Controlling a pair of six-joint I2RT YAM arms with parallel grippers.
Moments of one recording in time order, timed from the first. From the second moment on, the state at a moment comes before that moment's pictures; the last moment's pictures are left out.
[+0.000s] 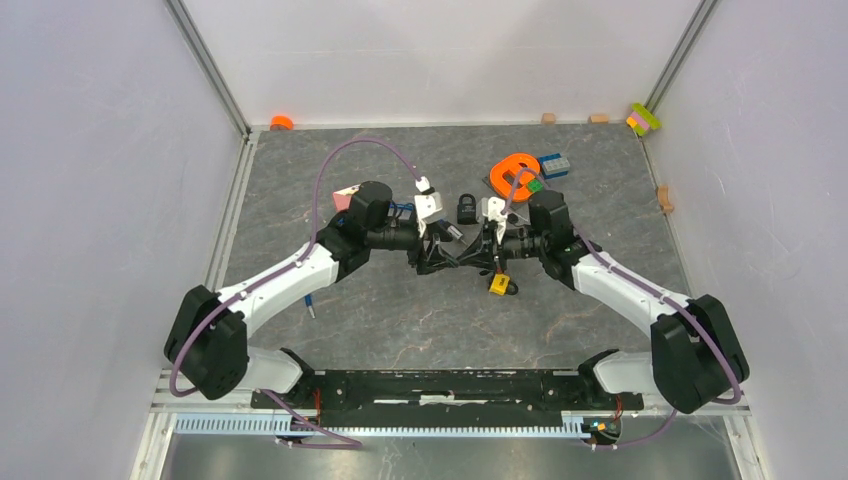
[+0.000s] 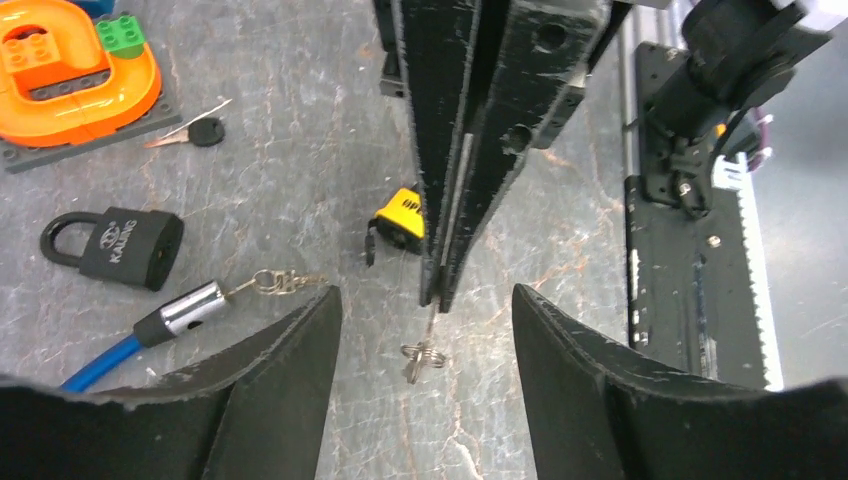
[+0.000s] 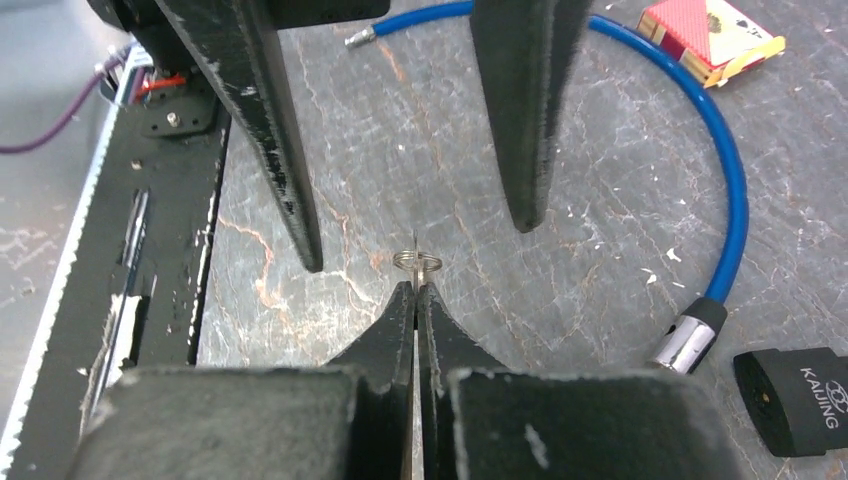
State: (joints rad) left arm -0.66 1.36 0.91 0.03 0.74 0.20; right arm 0.46 1.31 0.72 0.11 -1.00 -0.35
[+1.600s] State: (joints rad) left arm -0.62 1.43 0.92 0.14 0.92 0.00; right arm 0.36 1.30 0.62 0.51 -1.16 0.09
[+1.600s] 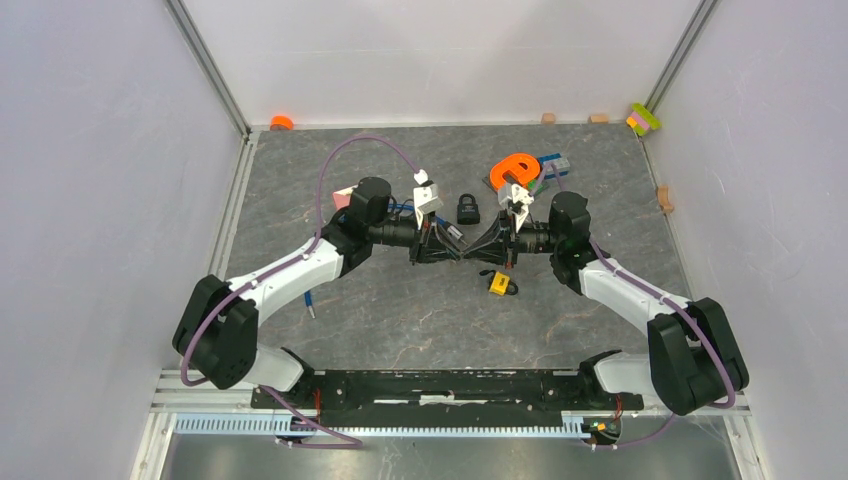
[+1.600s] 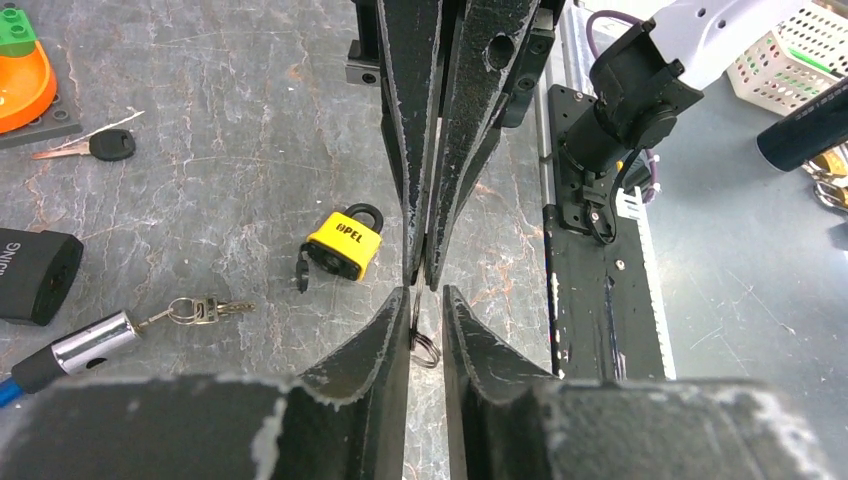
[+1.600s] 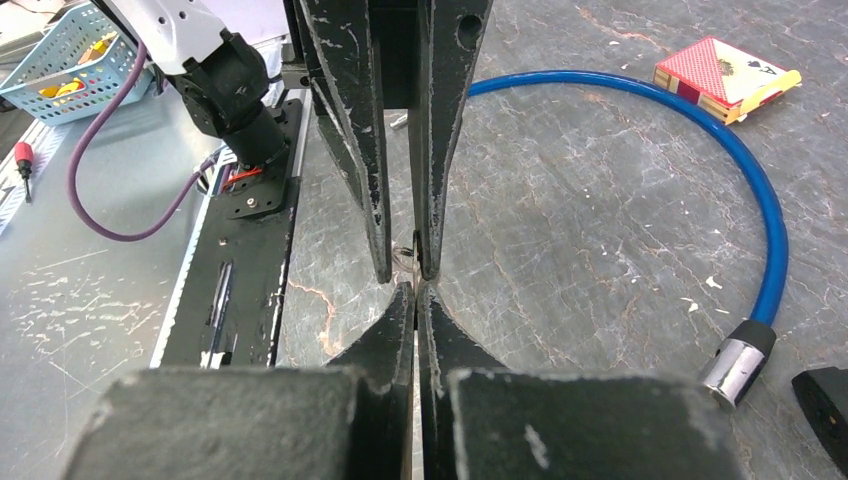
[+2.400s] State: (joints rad) left arm -0.62 1.43 0.90 0.16 0.92 -0.01; right arm 0.34 1.30 0.61 0.51 -1.15 0.09
